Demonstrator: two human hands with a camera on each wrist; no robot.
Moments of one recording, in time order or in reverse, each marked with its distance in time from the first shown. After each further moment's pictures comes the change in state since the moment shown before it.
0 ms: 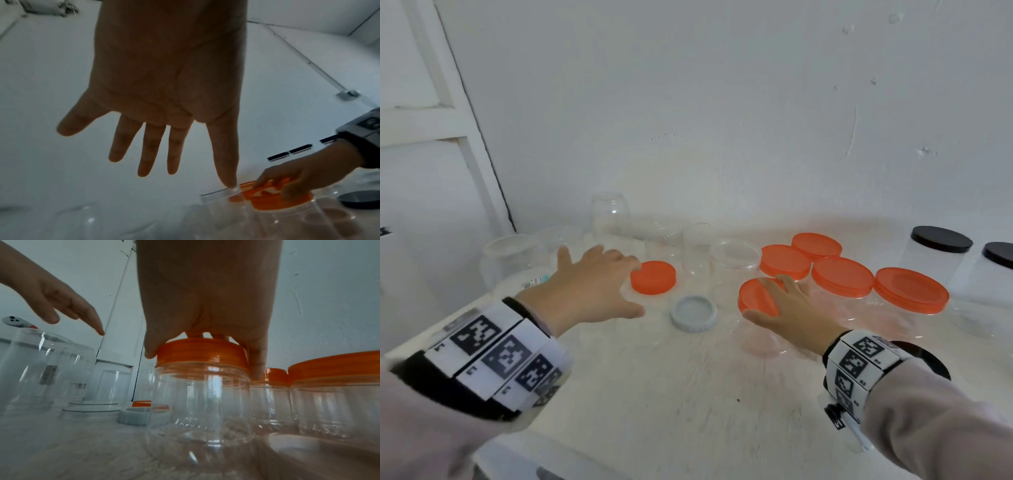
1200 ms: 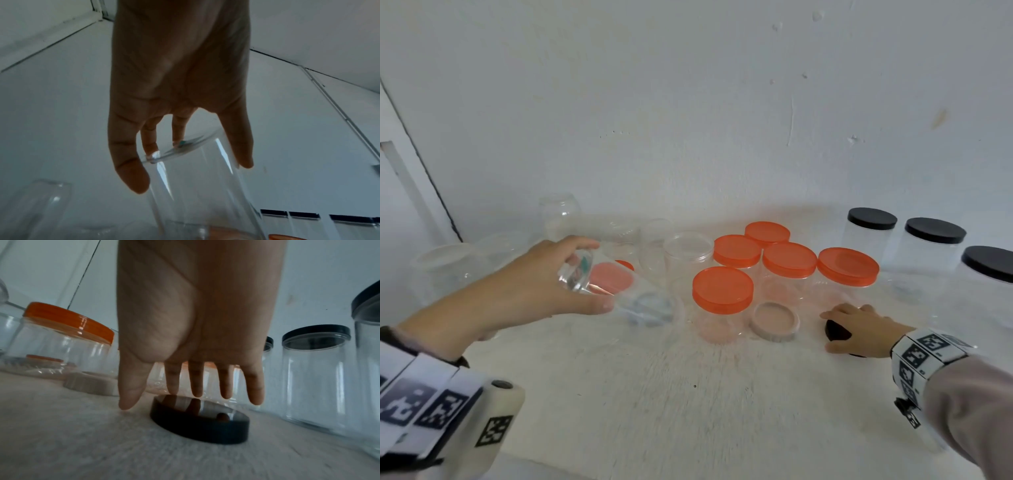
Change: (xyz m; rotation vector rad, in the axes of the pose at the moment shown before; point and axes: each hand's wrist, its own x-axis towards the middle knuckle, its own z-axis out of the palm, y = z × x) left_hand -0.027 0.008 -0.016 -0.686 0.015 0.100; right_hand -0.070 0.158 -0.032 -0.318 -0.302 0.285
